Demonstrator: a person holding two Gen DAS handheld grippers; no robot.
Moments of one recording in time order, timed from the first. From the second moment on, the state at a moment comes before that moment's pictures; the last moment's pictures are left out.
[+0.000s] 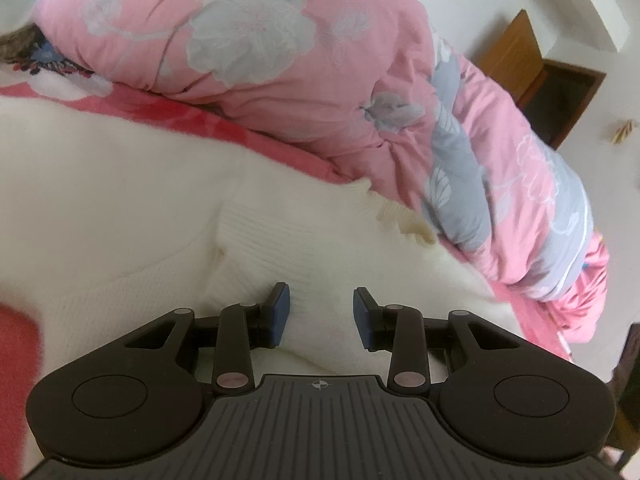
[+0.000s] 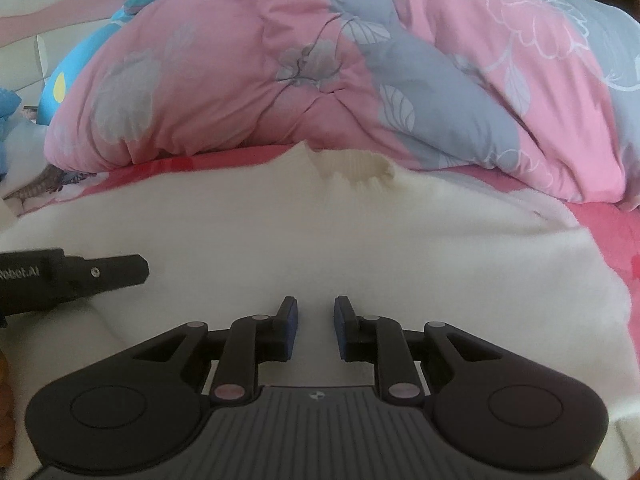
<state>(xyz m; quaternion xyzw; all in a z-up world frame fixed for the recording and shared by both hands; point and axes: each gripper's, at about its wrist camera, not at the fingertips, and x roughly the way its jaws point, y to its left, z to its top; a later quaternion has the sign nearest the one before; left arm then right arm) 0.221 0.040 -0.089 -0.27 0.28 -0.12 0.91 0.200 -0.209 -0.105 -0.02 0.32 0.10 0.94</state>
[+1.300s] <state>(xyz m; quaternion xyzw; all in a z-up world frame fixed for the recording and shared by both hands) 0.118 0.263 0.037 -0.25 0.03 0.36 0.90 0.200 -0.211 -0.109 -0.01 0.32 0.10 0.94</state>
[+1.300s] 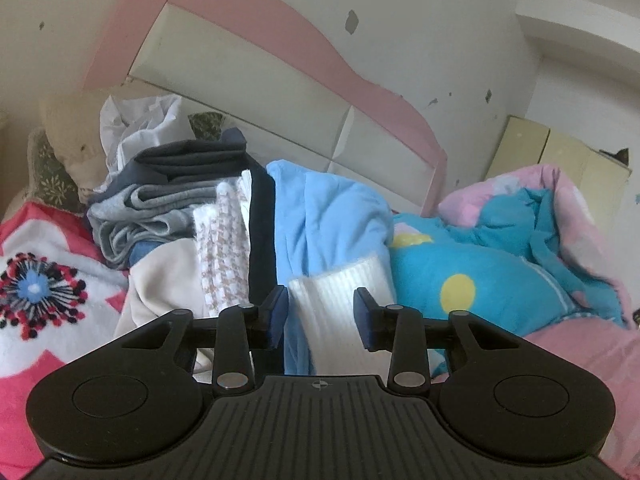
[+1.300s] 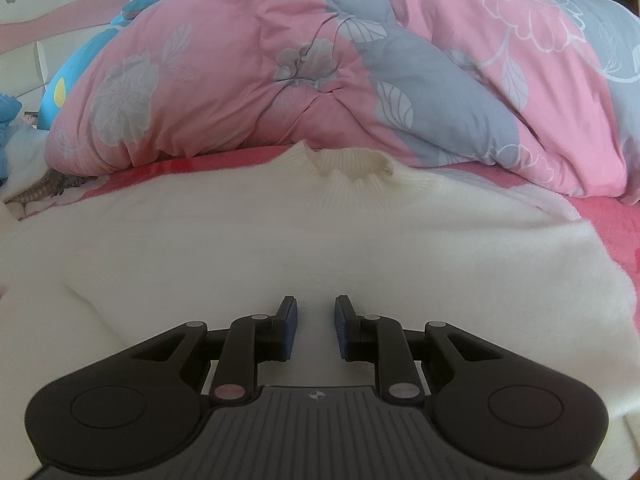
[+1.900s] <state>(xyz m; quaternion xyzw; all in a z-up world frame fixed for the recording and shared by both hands) 0.123 0.218 0.053 -0.18 -0.02 0.30 0.94 0.199 -0.211 -0.108 -0.01 0.32 0.10 0.94</state>
